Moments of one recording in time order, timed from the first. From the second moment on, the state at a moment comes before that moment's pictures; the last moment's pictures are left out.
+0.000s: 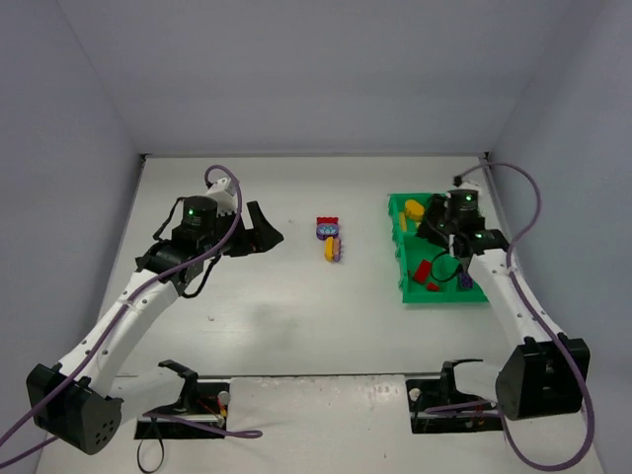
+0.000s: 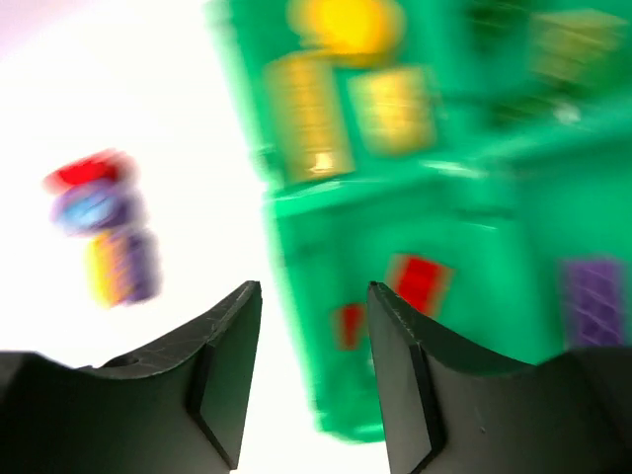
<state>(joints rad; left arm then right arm) -0.41 1.09 1.02 -0.45 0.25 -0.57 0.05 1.22 0.92 -0.44 0.07 0.44</state>
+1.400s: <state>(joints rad) -0.41 1.05 0.98 -0.51 0.26 -0.57 0.58 1.95 1.31 -0.35 0.09 0.57</state>
